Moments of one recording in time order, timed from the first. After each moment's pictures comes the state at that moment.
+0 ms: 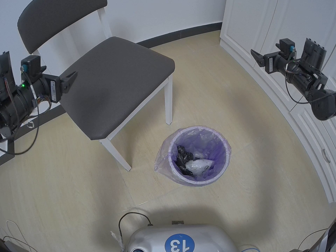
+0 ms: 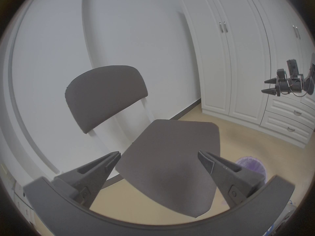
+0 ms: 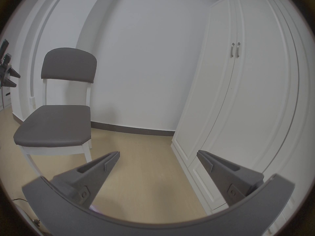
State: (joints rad) left arm -0.19 1.35 -0.94 -0.45 0.17 0.31; right arm 0.21 1.81 -1.36 -0.66 -0.08 -0.35
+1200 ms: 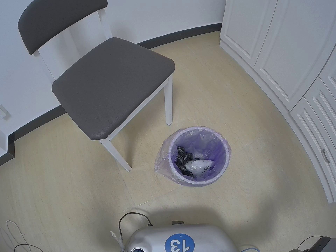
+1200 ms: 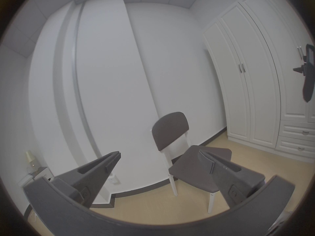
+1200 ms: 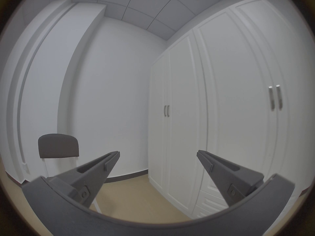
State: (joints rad) left arm -0.12 0.35 -1.02 0.25 0.33 0.32; right arm 0.18 0.68 -1.09 -0.25 -0.30 -0.15
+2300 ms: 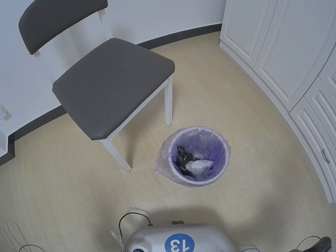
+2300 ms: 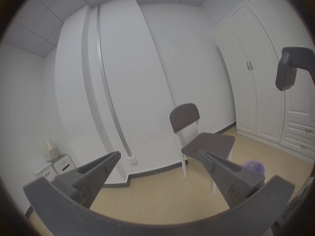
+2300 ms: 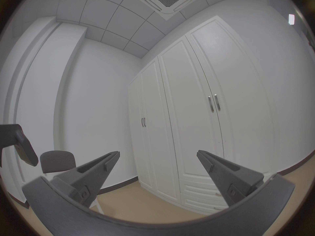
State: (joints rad) left arm 0.00 0.01 -1.25 0.96 0.36 0.22; right arm 0.01 0.03 -1.00 0.25 -0.35 0.06
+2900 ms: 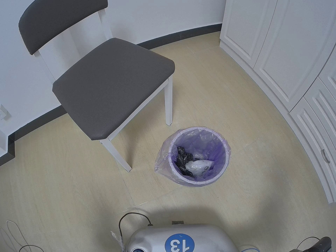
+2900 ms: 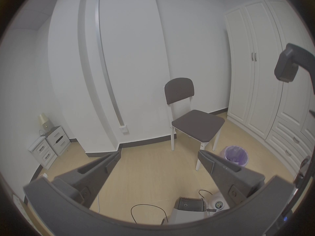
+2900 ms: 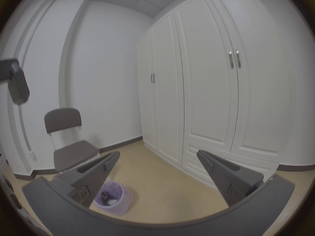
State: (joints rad) left arm 0.00 0.01 -1.34 1.30 0.33 0.01; right arm 0.00 0.01 -0.54 0.22 -0.25 0.07
